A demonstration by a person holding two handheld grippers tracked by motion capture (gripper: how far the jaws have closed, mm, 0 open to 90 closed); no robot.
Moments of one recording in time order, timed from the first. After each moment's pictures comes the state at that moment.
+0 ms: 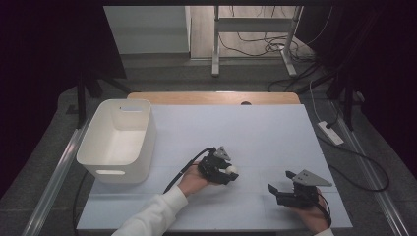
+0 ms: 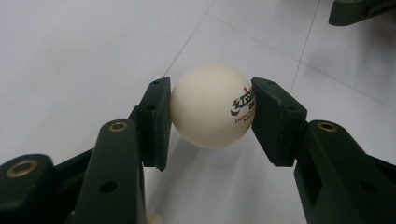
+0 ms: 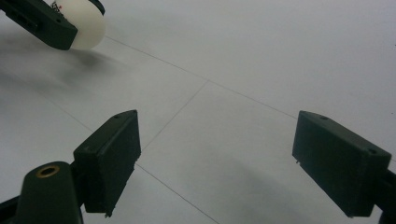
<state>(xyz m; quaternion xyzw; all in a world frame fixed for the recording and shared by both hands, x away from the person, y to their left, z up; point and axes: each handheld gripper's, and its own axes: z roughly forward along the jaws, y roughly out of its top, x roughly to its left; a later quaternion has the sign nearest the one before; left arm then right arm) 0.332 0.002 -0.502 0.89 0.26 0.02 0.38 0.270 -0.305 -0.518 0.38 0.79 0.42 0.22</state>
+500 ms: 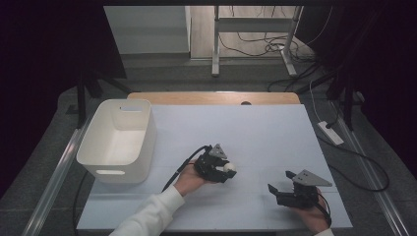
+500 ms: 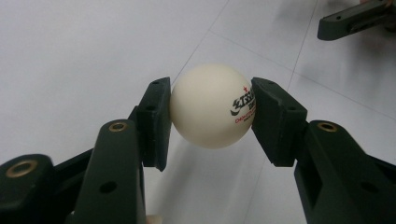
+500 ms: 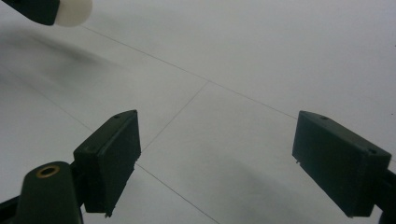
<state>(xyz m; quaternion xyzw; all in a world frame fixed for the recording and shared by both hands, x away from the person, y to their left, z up) 0.327 0.014 -0.488 0.88 0.26 0.03 0.39 0.270 -0.305 -0.518 0.38 0.79 0.43 0.22</state>
